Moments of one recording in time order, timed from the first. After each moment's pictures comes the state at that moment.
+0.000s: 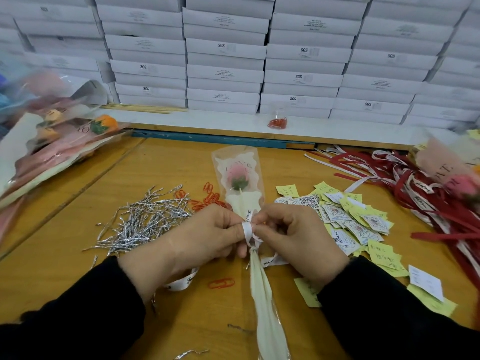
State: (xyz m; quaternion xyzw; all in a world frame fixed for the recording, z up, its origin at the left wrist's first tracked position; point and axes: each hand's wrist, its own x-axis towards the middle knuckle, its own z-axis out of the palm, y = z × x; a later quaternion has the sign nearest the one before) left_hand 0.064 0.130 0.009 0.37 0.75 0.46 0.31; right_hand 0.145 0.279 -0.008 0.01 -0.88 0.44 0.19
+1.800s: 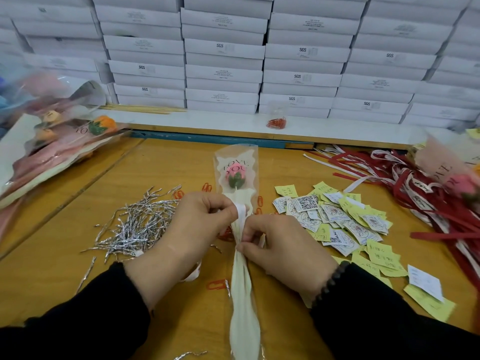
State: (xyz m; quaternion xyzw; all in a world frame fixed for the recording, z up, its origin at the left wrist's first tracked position) left_hand 0.056 0.140 -0.010 0.29 0.73 0.62 0.06; right_hand 0.148 0.258 0.002 -0.04 -0.96 0.27 0.09
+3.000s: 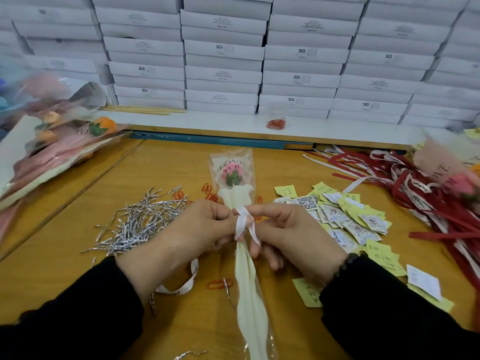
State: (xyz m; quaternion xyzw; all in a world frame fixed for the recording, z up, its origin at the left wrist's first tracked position) left_hand 0.054 0.134 -0.001 0.33 0.71 0.56 0.27; right_hand 0.146 0.273 -0.002 -0.04 -0.74 0.68 0.03
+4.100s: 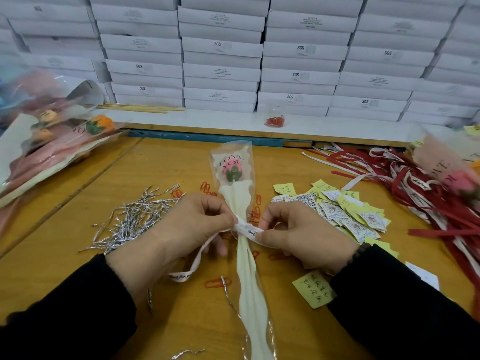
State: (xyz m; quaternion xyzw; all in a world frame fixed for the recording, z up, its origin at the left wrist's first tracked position) left_hand 0.057 0.130 0.010 0.27 0.76 0.54 0.25; right_hand 0.145 0.289 0.007 -0.08 -0.87 0.49 0.01
